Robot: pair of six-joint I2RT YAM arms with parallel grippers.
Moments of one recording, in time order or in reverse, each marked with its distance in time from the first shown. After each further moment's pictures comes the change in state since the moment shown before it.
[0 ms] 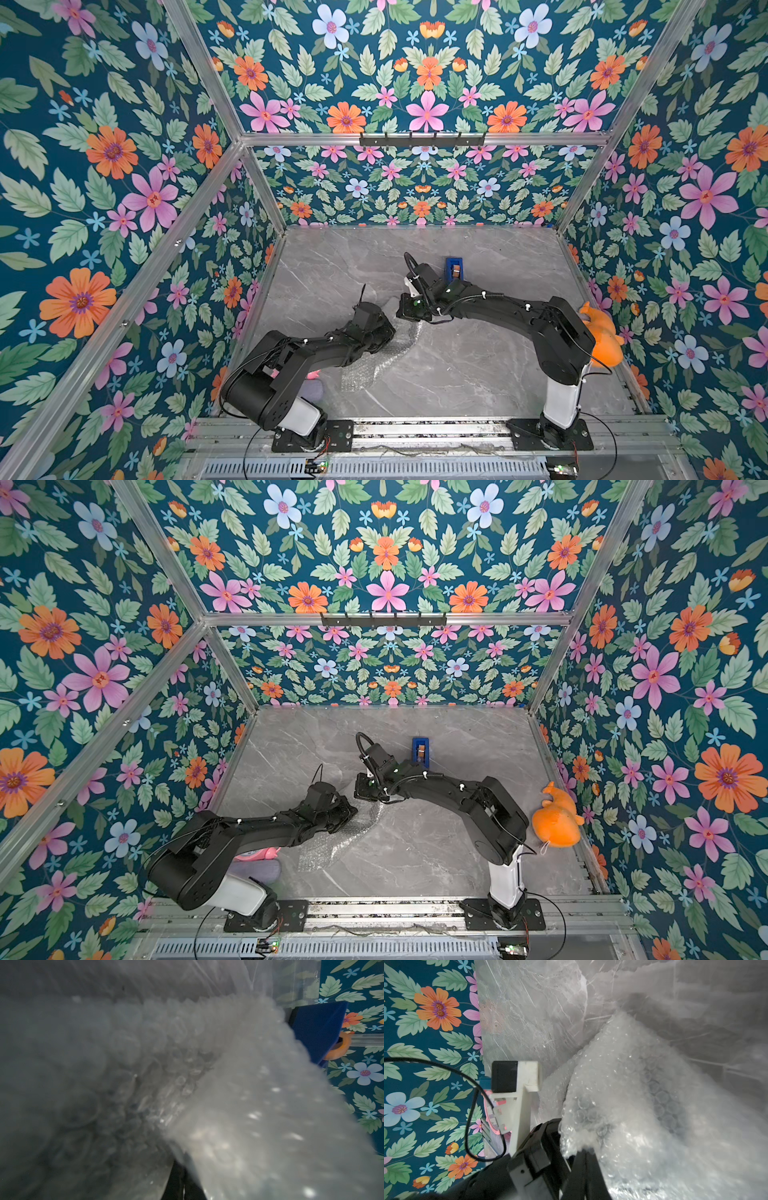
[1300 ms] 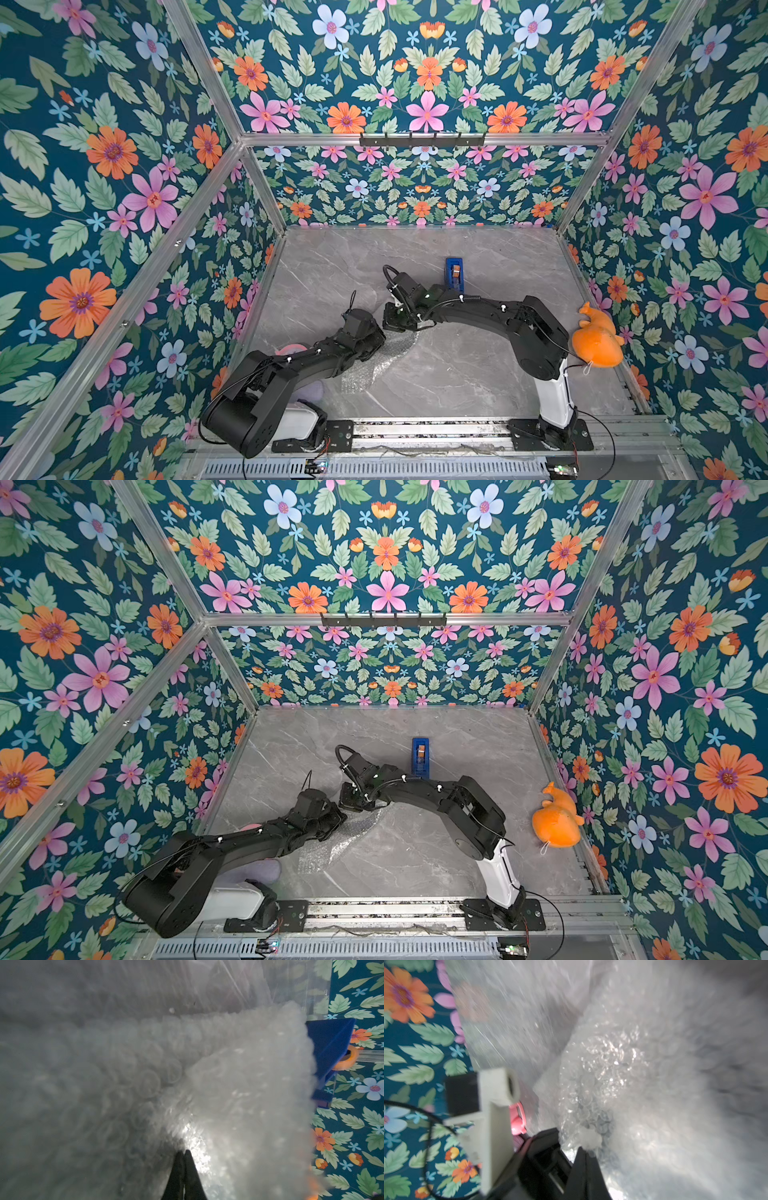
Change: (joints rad) left arm 0.028 -0.151 -0.097 -0.079 -0.032 -0.026; right arm 0.079 0.141 0.138 -0.103 -0.013 0.110
